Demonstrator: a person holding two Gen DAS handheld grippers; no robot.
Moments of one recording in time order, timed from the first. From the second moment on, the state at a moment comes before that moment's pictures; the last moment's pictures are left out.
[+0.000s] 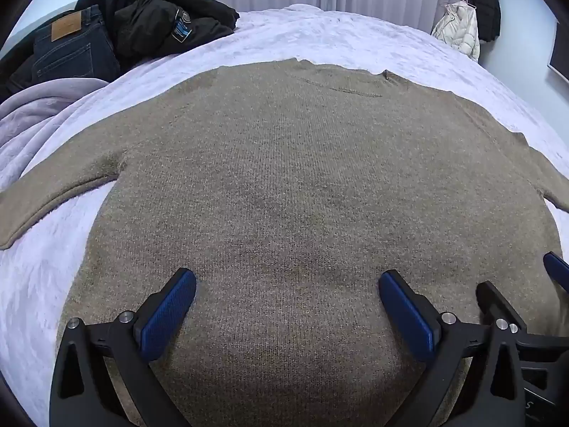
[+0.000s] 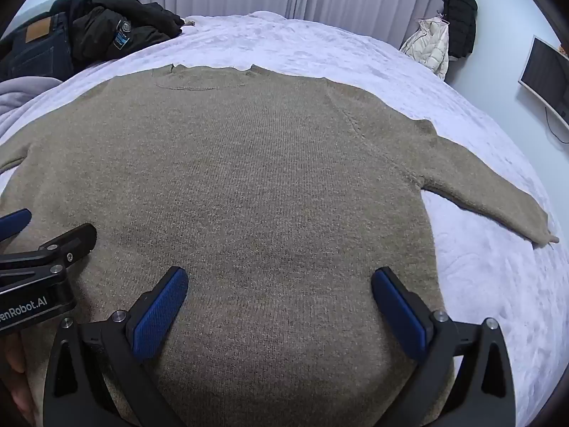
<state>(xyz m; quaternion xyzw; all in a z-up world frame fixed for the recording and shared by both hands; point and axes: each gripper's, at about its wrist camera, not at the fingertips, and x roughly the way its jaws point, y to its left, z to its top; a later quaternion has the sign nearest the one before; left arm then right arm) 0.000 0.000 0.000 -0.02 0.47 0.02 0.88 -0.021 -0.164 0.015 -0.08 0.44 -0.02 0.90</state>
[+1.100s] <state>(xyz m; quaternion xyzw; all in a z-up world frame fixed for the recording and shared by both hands) -0.011 0.001 0.003 -0.02 0.45 0.01 0.89 -0.021 -0.165 0.018 -0.07 0.44 -0.02 0.90</state>
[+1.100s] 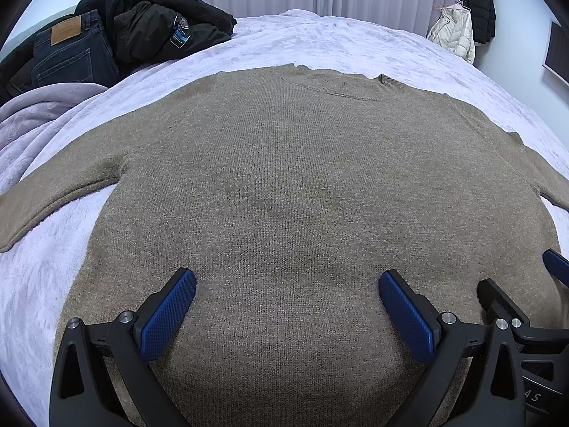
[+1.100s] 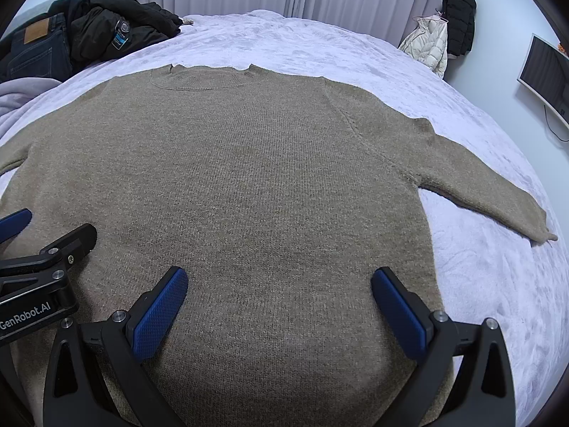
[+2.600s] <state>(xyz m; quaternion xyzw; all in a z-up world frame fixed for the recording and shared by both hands) -0.011 0.001 0.002 -0.02 0.45 0.01 0.89 -0.022 -0.165 0.017 -0.07 0.43 -0.02 0.90</state>
